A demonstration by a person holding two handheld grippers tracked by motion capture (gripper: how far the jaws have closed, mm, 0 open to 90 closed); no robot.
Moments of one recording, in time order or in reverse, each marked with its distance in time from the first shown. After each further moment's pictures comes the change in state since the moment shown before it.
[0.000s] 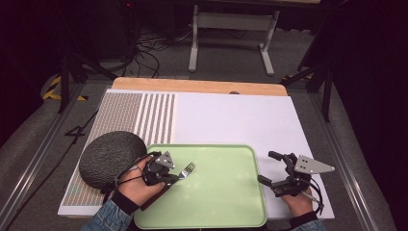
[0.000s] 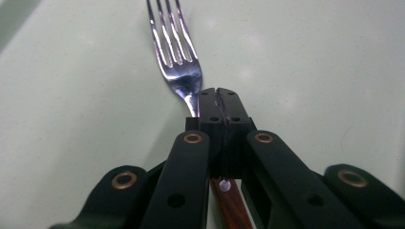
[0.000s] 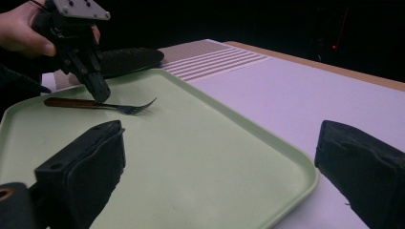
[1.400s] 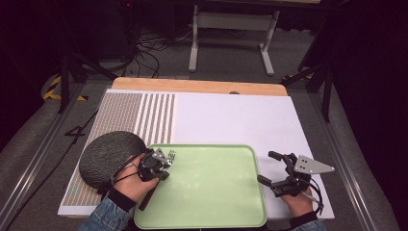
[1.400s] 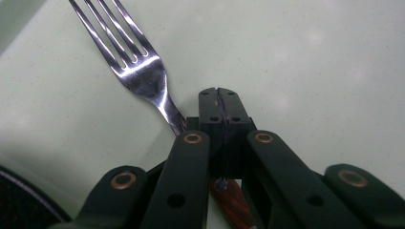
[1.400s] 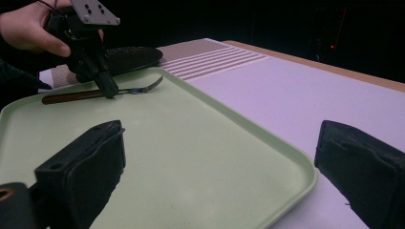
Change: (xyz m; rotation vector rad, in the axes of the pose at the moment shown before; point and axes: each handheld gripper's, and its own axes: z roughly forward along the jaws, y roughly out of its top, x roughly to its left) left arm 0.020 -0.013 -0.005 0.075 0.103 -0.116; right arm 0.001 0.000 0.000 0.004 -0.007 -0.004
